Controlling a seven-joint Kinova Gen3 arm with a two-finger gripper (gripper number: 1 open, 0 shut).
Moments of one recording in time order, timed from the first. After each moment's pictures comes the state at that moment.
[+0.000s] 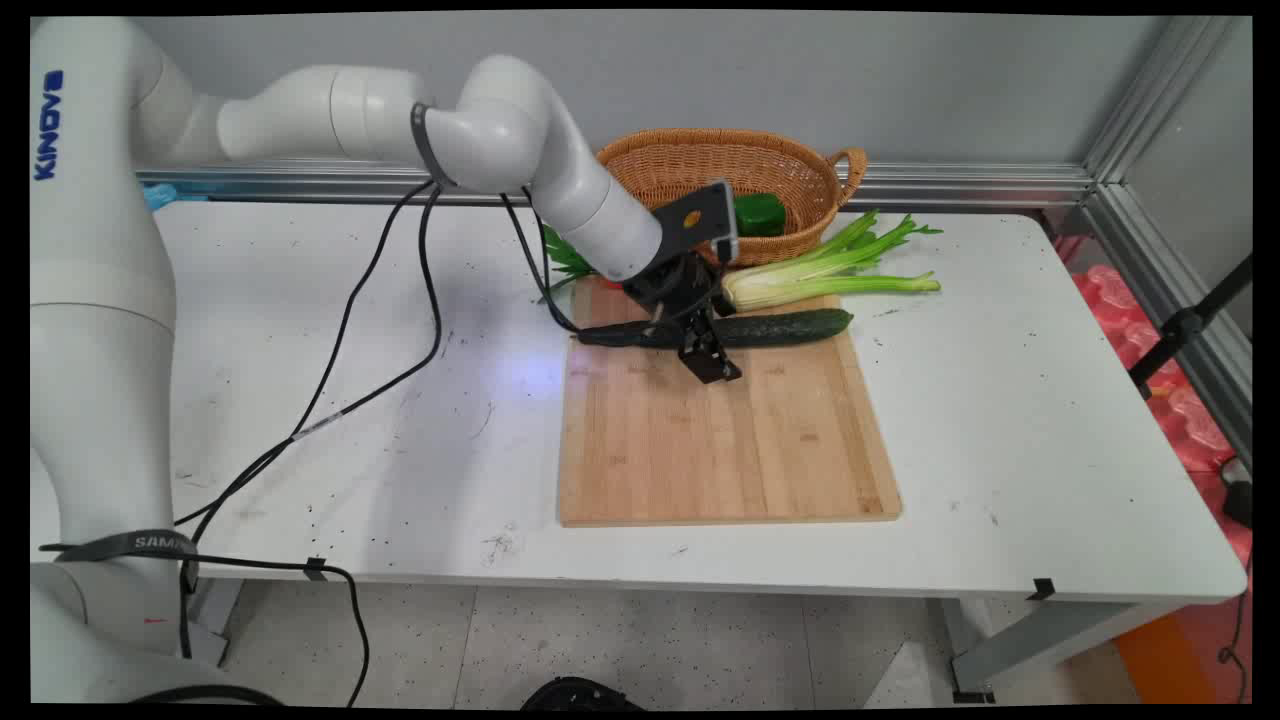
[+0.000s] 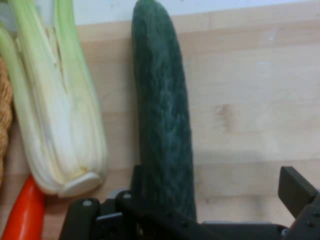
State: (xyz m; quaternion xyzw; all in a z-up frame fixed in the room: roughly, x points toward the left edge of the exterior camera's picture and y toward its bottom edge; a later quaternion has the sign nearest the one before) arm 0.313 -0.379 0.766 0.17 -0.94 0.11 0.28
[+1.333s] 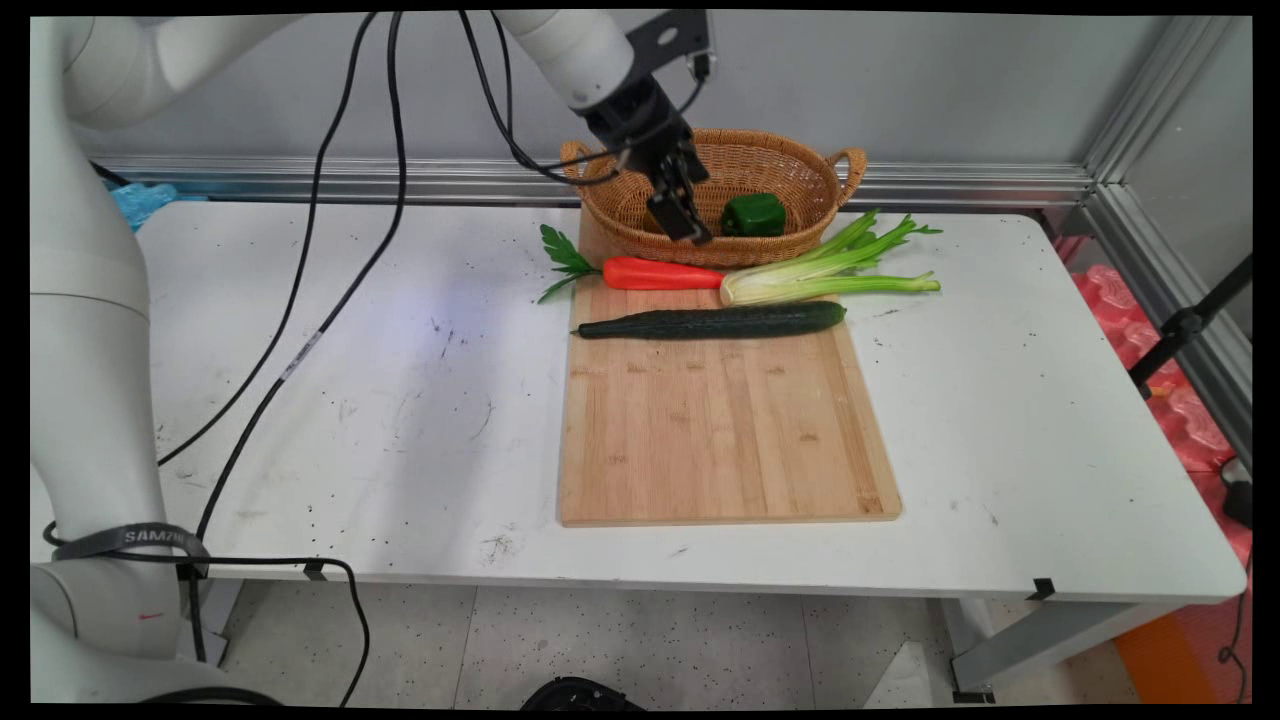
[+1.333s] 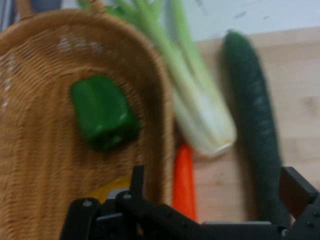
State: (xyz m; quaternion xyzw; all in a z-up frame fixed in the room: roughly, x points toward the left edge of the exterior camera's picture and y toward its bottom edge) arm 0.370 -0.438 0.901 0.17 -0.94 0.15 0.24
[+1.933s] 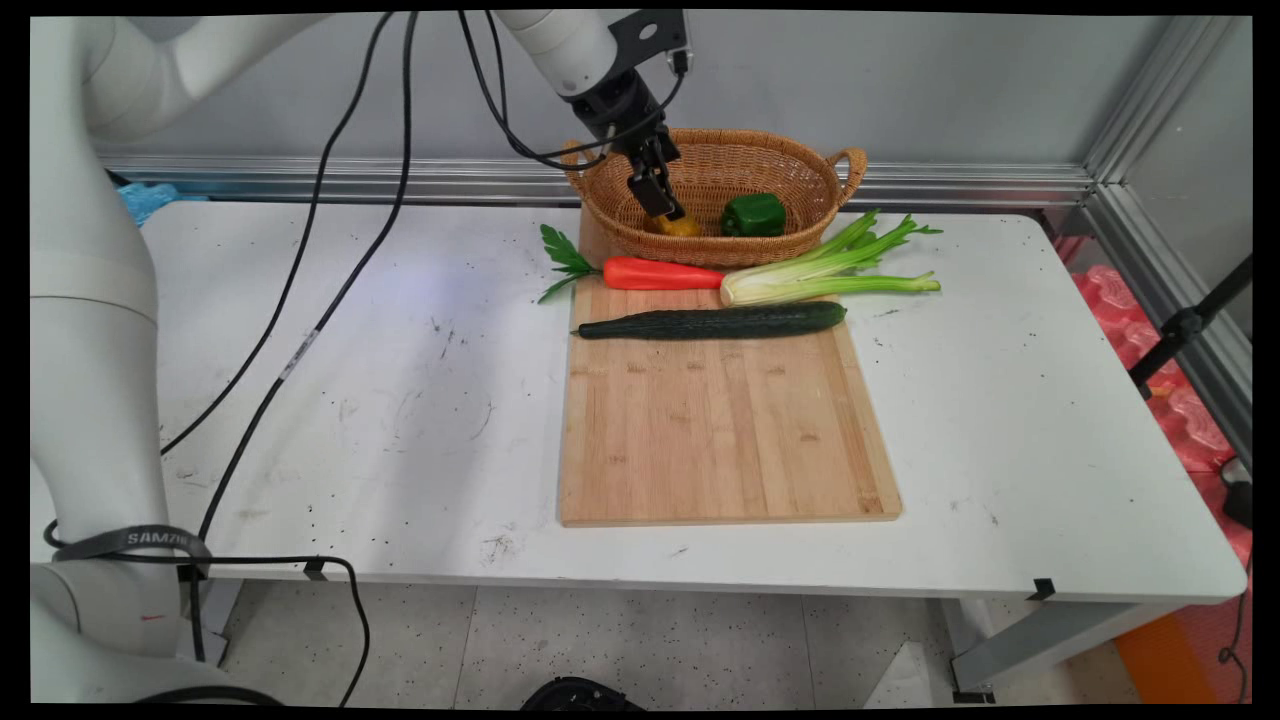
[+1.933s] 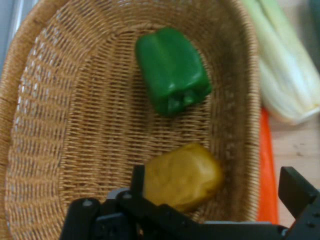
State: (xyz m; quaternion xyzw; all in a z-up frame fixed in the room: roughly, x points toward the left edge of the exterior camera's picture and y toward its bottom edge) arm 0.400 -0.483 0.880 0.18 -0.94 0.17 0.21
